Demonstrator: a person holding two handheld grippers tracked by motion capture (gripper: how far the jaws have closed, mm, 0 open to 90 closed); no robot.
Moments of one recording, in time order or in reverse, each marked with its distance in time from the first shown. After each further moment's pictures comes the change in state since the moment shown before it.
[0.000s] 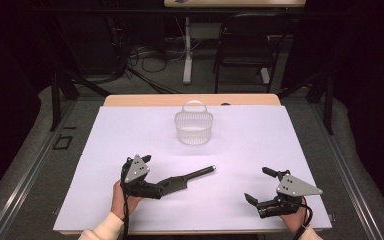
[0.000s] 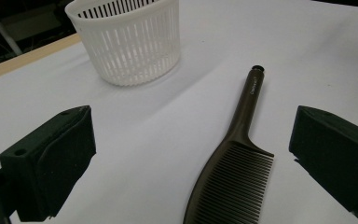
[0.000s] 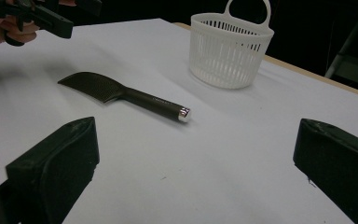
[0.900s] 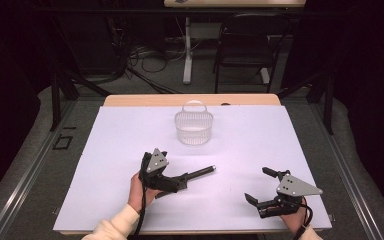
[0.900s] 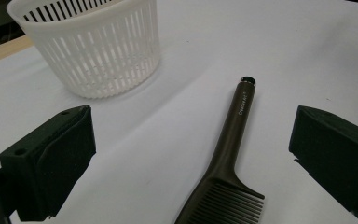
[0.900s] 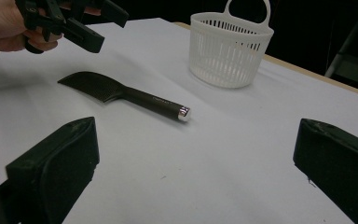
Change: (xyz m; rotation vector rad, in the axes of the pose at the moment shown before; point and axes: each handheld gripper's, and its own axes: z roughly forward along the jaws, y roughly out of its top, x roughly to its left) left arm -0.015 0.022 0.043 0.056 -0.036 -0.005; right arm 0.000 0.000 0.000 0.003 0.000 0.001
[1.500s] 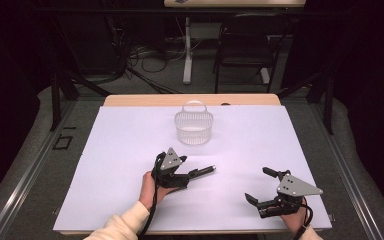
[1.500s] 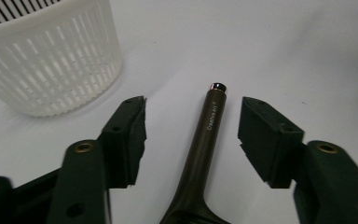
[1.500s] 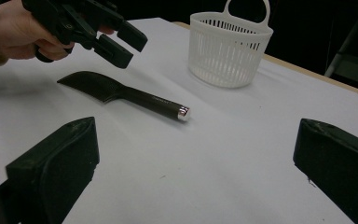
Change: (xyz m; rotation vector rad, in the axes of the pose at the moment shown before) left arm -0.014 0.010 0.026 0.039 -0.094 0.034; right arm 0.000 0.000 0.000 0.000 -0.001 0.001
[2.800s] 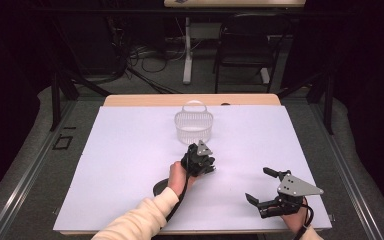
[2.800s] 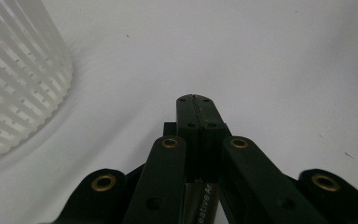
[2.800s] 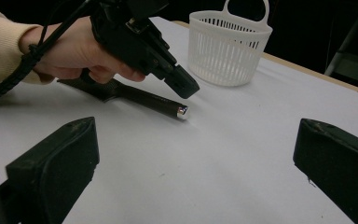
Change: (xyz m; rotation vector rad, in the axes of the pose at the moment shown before) left arm -0.012 0.038 0.087 0.171 -0.001 -0.023; right arm -0.001 -0.001 -0.001 0.002 0.000 0.004
